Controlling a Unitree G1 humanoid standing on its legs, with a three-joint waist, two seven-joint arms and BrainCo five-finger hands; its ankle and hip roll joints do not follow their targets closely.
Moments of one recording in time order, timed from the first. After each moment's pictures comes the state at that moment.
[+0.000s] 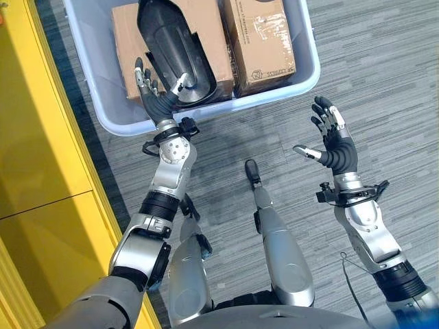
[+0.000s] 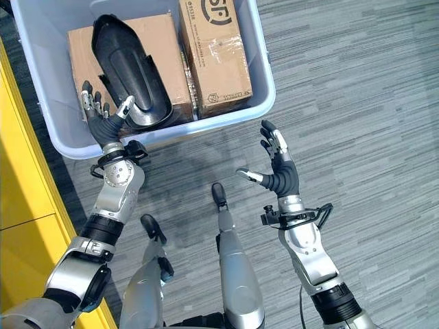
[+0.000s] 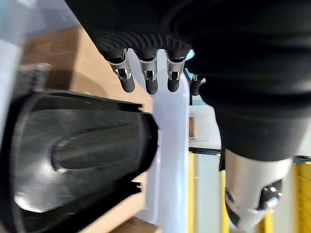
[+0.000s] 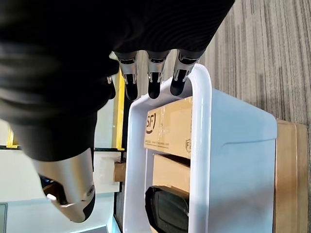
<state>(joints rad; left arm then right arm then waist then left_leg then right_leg) -0.67 0.25 -0.12 0.48 -0.34 -0.33 0.68 -0.12 -0.48 0.27 -0.16 0.29 -0.32 -0.23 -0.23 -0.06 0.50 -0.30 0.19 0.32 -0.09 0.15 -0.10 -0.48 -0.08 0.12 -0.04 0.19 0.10</state>
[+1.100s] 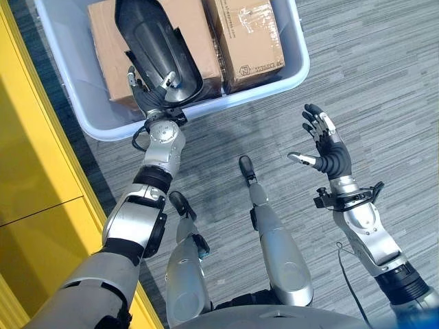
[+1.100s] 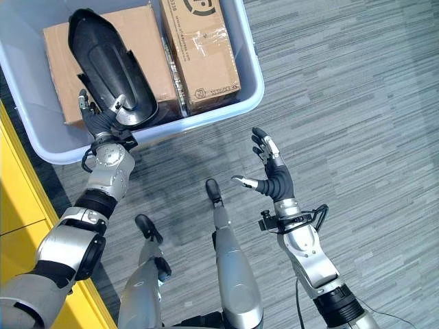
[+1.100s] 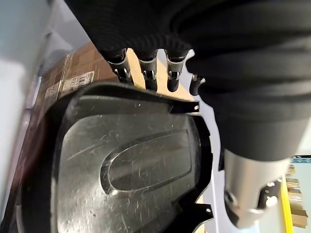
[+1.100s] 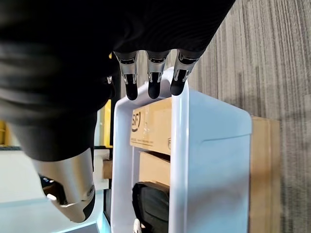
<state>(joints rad) -0.93 0.33 -0.14 0.90 -0.49 -0.29 0.65 -0.11 -0.54 0.32 -0.16 0.33 -0.32 -0.20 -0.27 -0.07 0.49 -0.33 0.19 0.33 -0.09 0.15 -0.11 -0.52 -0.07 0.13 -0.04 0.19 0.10</state>
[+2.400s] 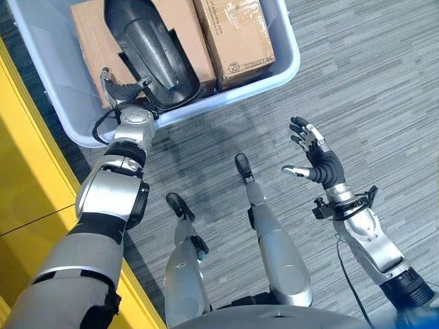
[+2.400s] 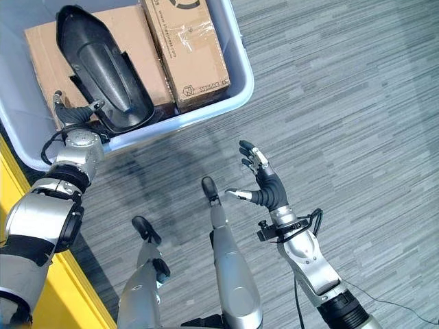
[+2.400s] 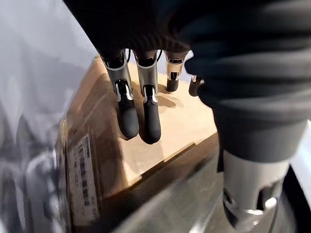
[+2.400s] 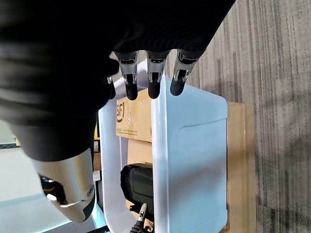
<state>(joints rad) -1.16 0.49 -0.24 1.28 -0.34 -0.05 0.60 -0.07 -0.57 0.37 -0.18 0.40 -0.31 -0.12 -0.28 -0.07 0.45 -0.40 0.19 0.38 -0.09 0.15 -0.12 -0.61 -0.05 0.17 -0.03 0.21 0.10</state>
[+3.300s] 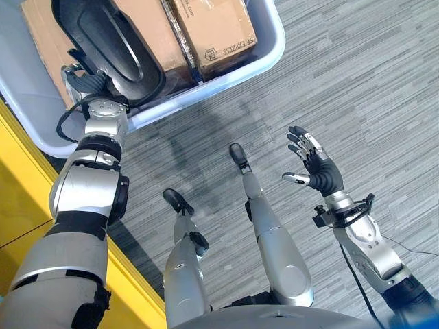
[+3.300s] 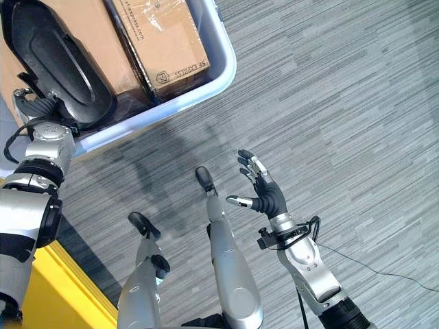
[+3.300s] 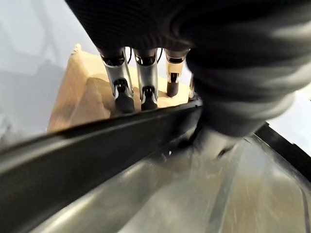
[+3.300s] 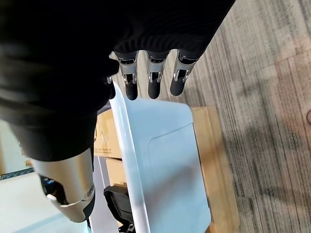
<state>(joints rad) -1.17 0.60 -0.19 1.33 -0.33 -0.05 0.62 -0.01 -0.57 0.38 -0.18 0.46 -0.31 -0.08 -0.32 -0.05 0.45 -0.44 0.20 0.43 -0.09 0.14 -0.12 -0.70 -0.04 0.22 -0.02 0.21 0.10</state>
